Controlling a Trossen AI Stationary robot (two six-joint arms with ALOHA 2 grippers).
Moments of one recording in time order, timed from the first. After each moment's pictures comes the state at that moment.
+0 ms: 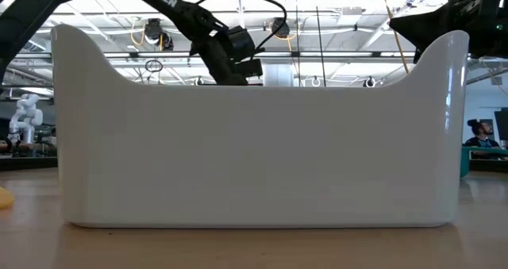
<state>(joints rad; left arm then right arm) 0.55 1.99 1.61 -0.62 0.24 0.59 -0.15 0.01 0.02 0.26 -0.02 -0.01</state>
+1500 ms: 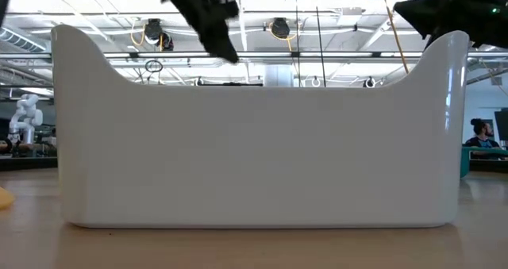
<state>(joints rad) 0.54 1.67 1.61 -0.76 0.21 0.40 -0.15 0.01 0.02 0.49 0.20 0.18</state>
